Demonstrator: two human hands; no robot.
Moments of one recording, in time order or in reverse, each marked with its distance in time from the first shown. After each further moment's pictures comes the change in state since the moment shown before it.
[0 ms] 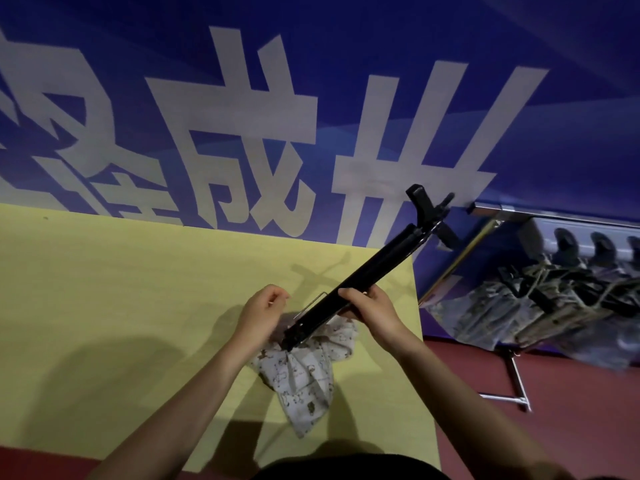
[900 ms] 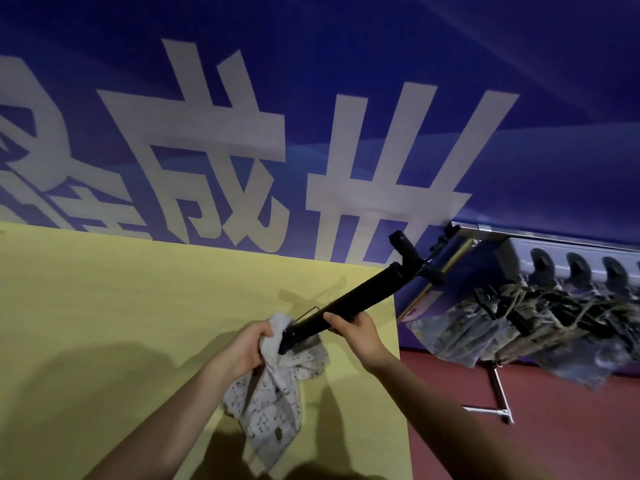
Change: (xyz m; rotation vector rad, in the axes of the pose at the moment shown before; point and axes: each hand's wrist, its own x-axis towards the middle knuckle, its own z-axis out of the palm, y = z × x) left_hand 0.044 -0.008 0.045 -0.604 -0.244 -0.674; right_hand 0.044 0.033 -0.043 -0.052 0.052 -0.027
